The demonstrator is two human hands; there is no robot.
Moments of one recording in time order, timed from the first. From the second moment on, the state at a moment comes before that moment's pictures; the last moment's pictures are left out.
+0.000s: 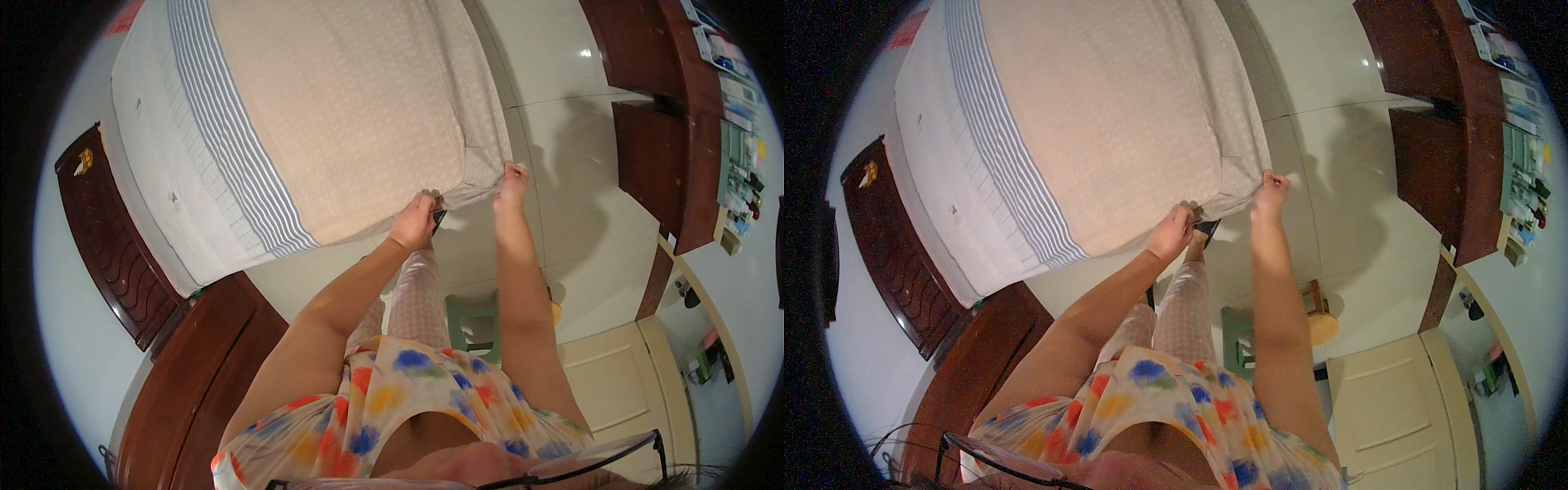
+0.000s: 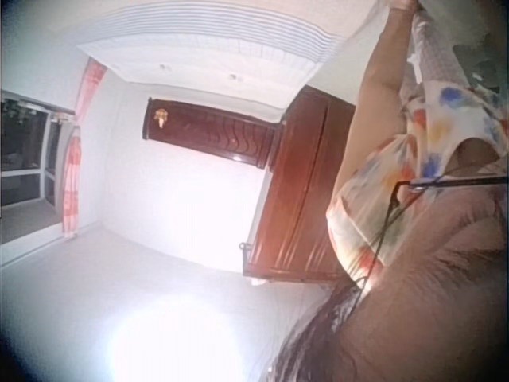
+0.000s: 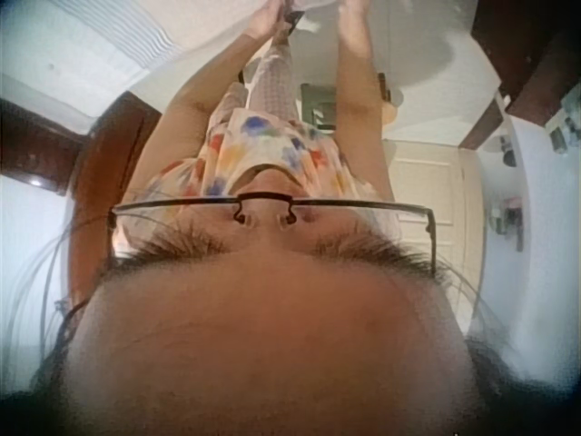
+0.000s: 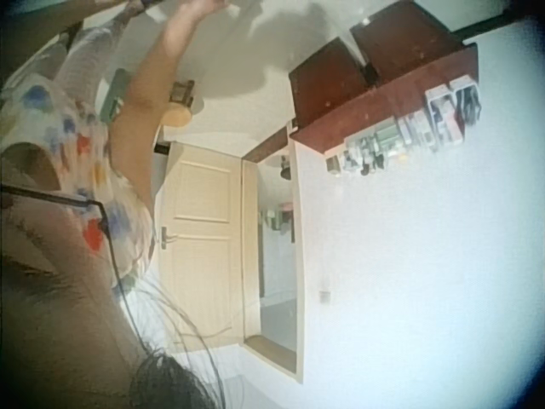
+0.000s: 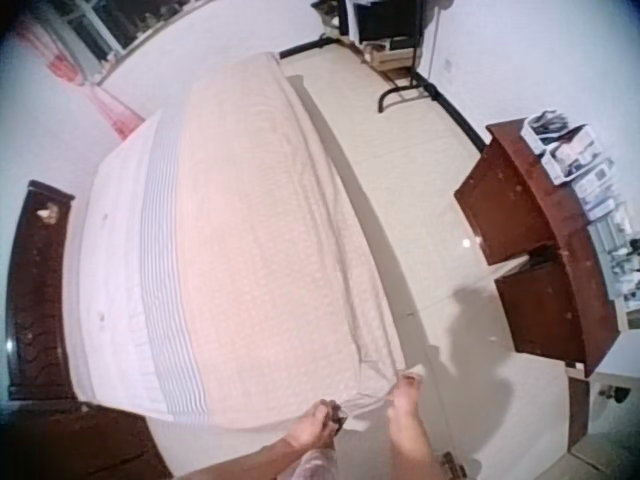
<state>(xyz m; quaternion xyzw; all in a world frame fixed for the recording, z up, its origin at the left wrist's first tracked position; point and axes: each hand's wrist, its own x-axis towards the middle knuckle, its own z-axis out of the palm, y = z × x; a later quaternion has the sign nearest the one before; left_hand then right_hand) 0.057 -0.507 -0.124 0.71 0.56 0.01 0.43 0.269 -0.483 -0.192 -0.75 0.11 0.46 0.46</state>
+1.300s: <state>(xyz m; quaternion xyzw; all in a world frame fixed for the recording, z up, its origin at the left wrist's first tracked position) 0.108 -0.571 -0.136 0.72 0.44 -0.07 0.53 0.336 -0.466 -0.195 -0.88 -0.37 0.26 0.18</state>
